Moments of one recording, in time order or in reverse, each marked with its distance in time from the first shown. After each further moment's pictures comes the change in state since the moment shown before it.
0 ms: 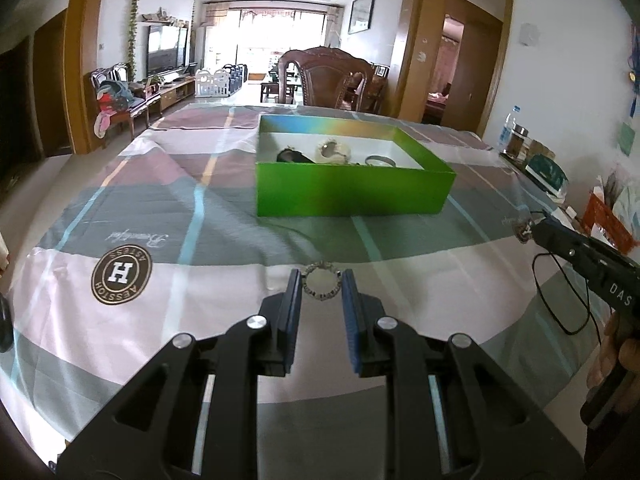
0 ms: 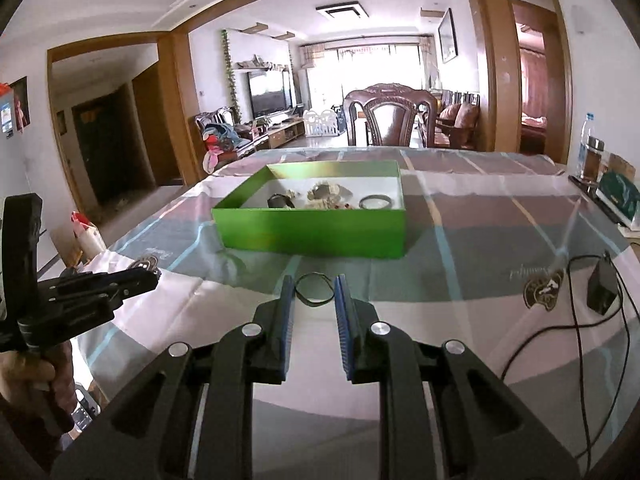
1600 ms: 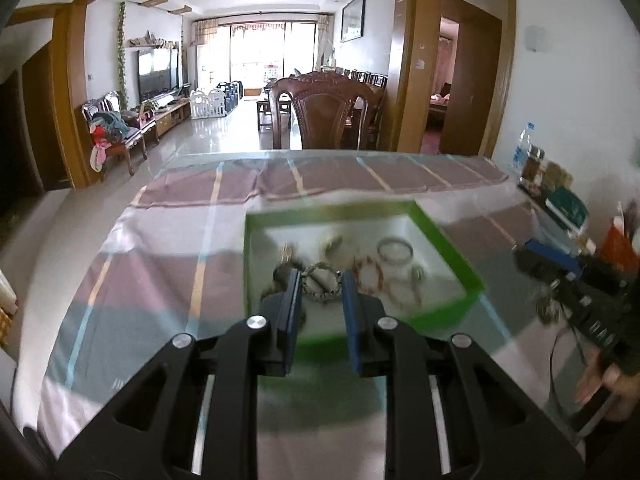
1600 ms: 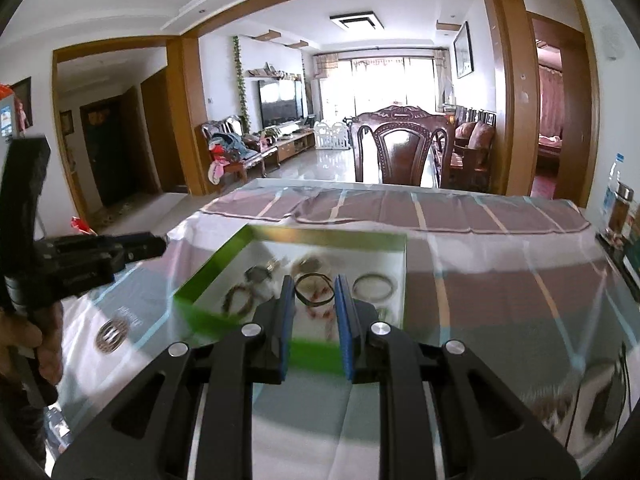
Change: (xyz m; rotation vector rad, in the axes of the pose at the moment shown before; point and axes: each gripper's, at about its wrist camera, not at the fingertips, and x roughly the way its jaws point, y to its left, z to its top) left arm 0.071 -0.002 0.167 0.058 -0.030 0.013; right arm 0.102 -0.030 0.122 -0.052 -0.027 0.022
